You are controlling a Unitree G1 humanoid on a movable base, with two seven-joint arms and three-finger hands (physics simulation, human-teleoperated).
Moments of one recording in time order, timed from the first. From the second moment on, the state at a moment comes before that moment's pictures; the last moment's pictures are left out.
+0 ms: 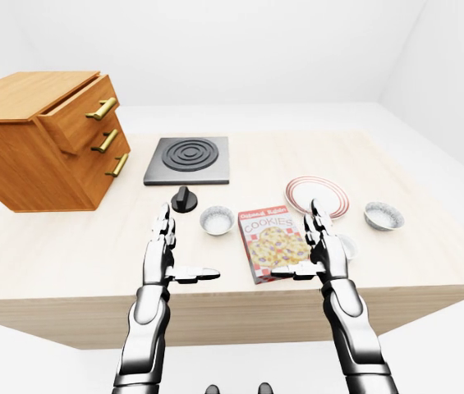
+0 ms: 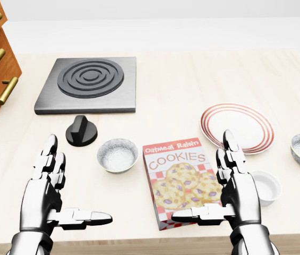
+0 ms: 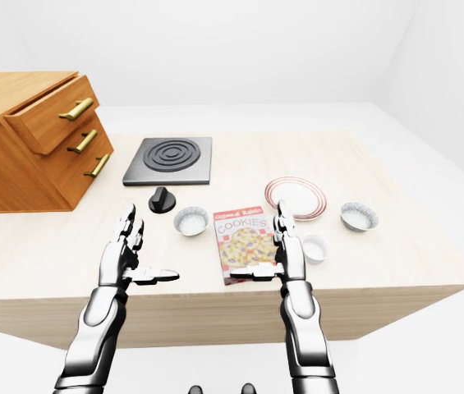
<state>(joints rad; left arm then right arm) 0.01 0.02 0.04 -0.02 -0.03 -0.01 -0.04 0.01 -0.02 -0.04 -0.02 0.06 -0.02 0.05</state>
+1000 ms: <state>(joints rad) 0.01 0.01 0.03 -0.02 -0.03 -0.02 -0.04 0.00 -0.02 -0.05 -0.01 0.05 -0.02 0.05</state>
